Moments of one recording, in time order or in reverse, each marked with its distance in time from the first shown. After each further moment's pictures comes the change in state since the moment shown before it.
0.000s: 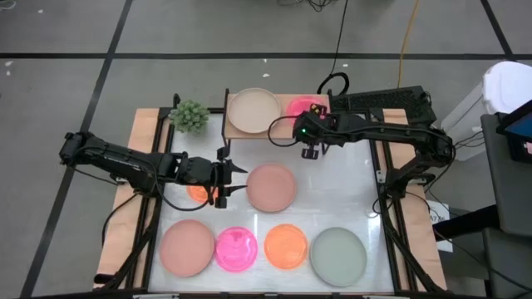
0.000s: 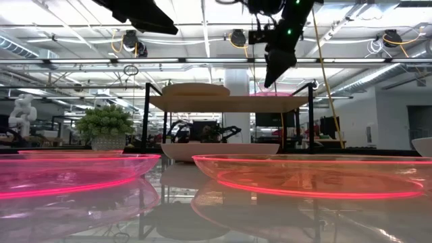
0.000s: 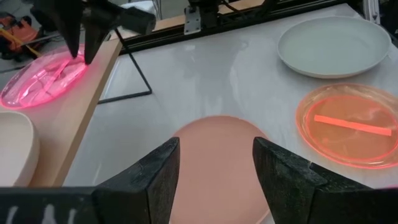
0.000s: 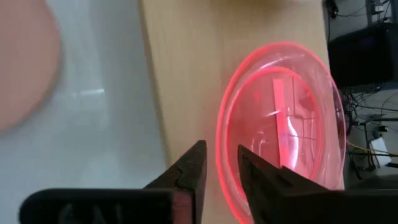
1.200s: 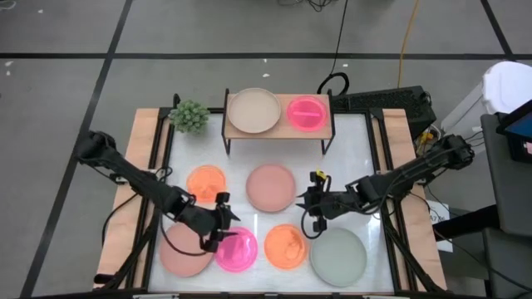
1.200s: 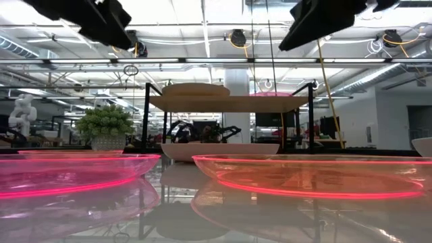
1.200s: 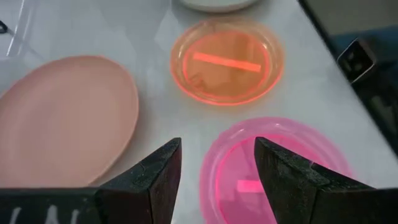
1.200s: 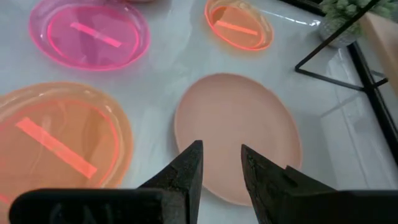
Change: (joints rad) left arm -0.371 0.214 0.001 -0.051 -0.039 -0.346; right arm 0.662 -0.192 -0.402 0.500 -0.003 0.320
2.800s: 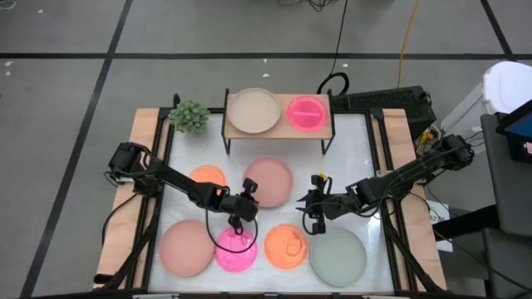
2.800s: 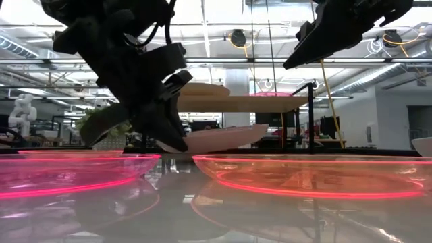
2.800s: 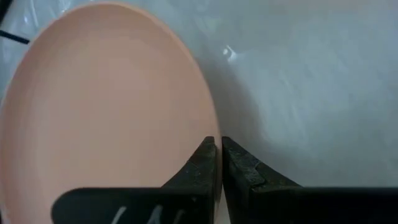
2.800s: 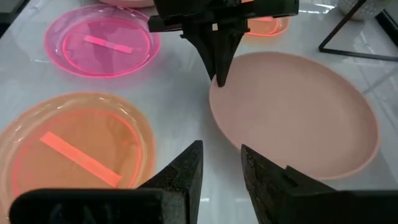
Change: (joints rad) left arm 0.265 0.386 -0.001 0.246 -0.067 0.683; right arm 0.001 0.000 -0.136 0.187 -0.050 0.137
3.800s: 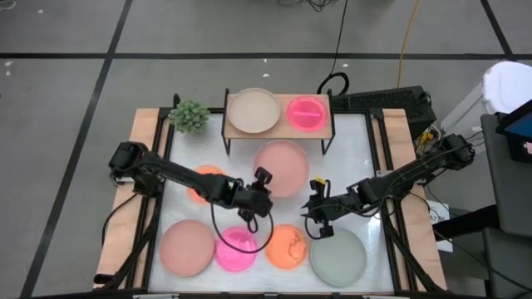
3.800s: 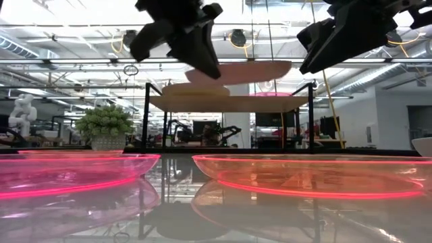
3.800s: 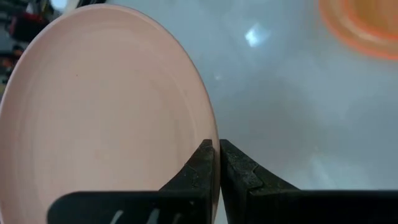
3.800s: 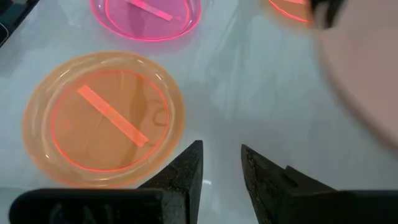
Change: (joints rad) left arm 0.016 -0.001 0.483 -0.527 -0.117 0.084; right arm 0.006 -0.014 0.000 -0.079 -0.130 -0.097
